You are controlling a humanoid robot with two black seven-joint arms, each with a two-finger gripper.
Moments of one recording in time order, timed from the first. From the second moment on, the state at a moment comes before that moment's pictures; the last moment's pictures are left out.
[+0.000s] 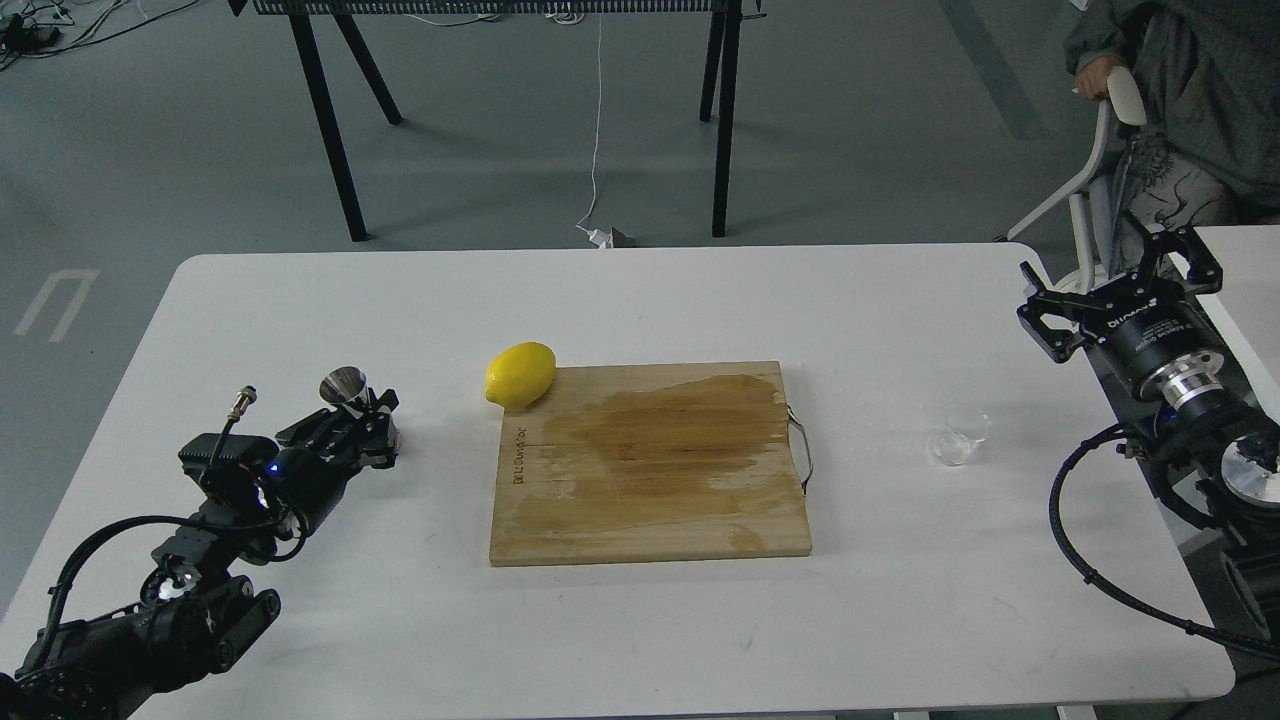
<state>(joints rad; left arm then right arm) -0.44 0.22 -0.74 -0.38 1.89 0.49 -0.49 0.44 -0.45 1.14 0.75 0.29 0.49 -0.08</state>
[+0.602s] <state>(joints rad) -0.56 0.27 -0.74 -0.38 1.85 0.49 -0.49 0.44 -0.45 1.14 0.75 0.29 0.49 -0.08</state>
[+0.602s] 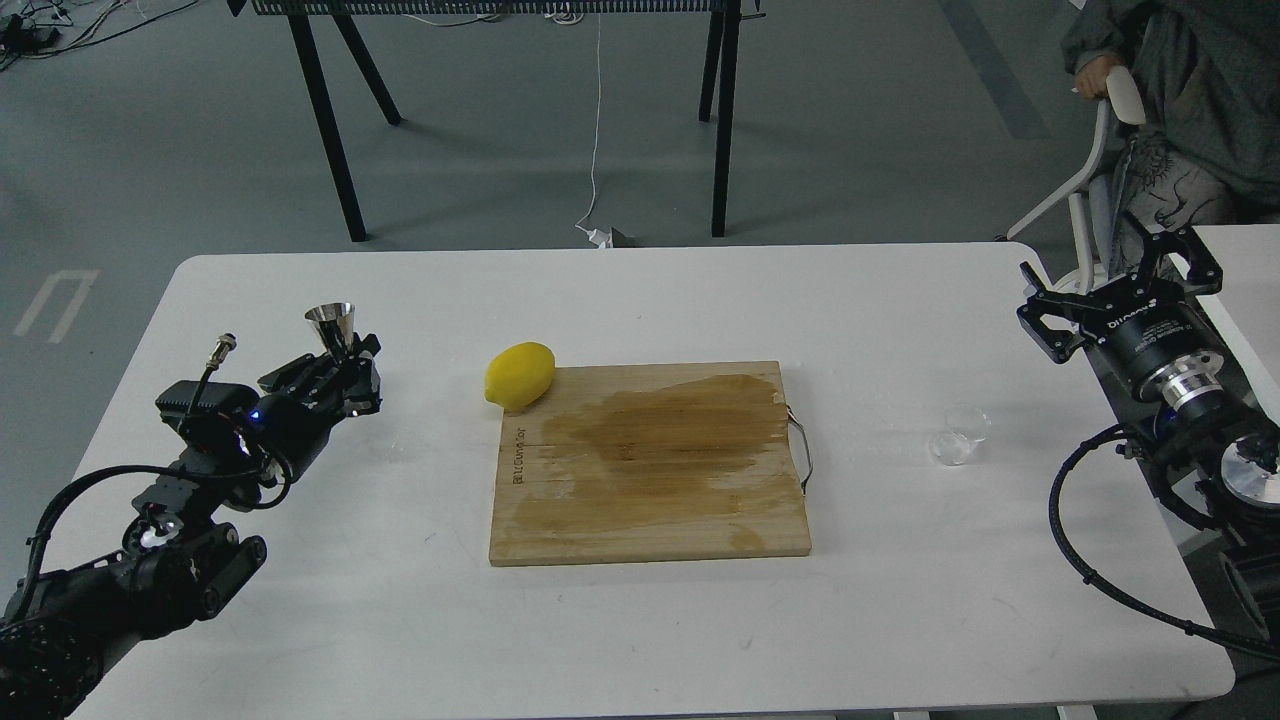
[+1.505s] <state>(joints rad) -0.82 -0.04 -0.46 -0.60 1.85 0.47 -0.49 0.47 -0.47 1.13 0.73 0.28 0.49 -0.08</state>
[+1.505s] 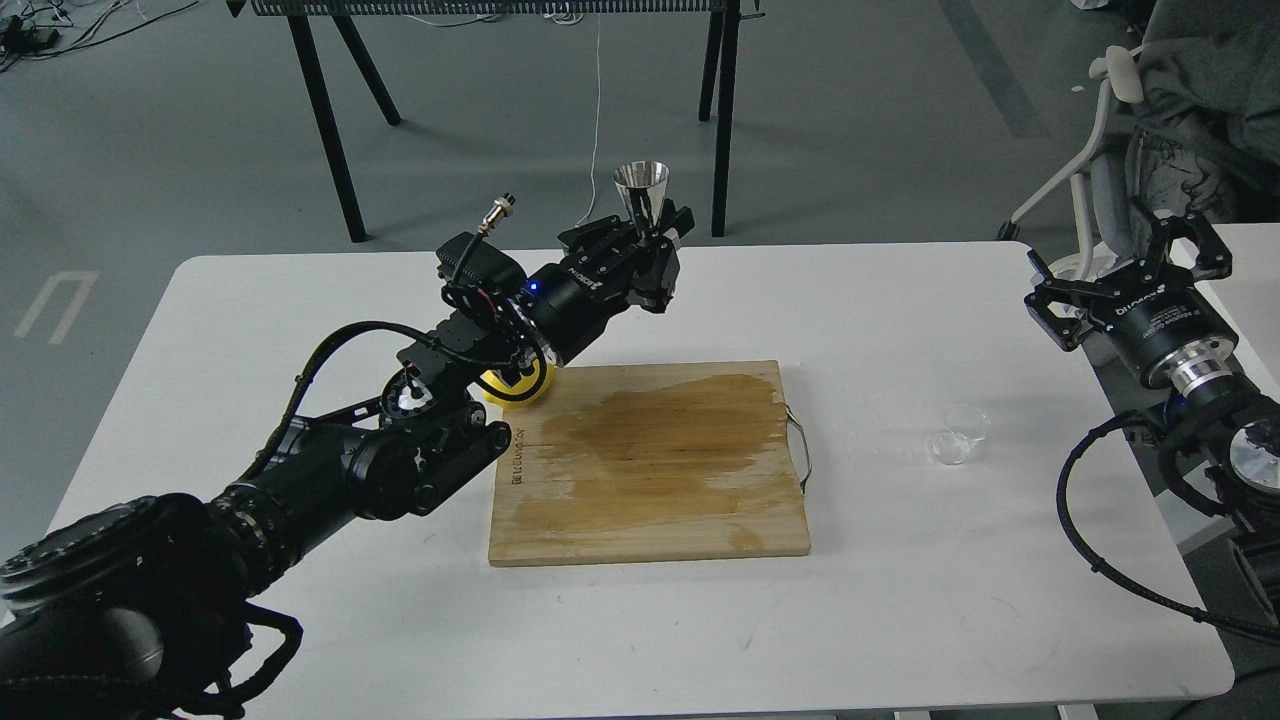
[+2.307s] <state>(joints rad) -0.70 -0.04 -0.35 -0.54 1.84 0.48 -0.49 0.47 -0.46 1.13 0.73 0.28 0.49 -0.08</state>
